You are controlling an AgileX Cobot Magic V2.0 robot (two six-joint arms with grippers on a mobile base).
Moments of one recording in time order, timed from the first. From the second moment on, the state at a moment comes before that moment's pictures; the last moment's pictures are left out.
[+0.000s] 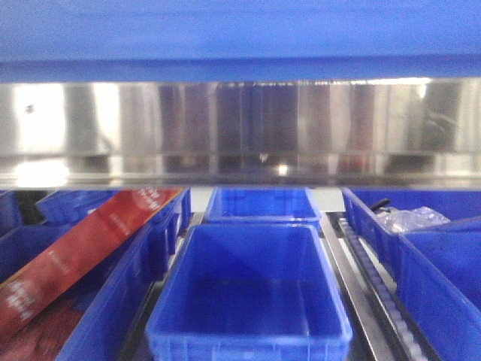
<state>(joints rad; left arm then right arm) -0.94 1.31 -1.63 0.83 1.32 -0.92 1.10 1.25 -1.55 -0.73 1.32 0.90</state>
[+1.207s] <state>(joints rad) -0.94 1.31 -1.63 0.83 1.32 -0.92 1.10 1.25 -1.55 -0.73 1.32 0.90</state>
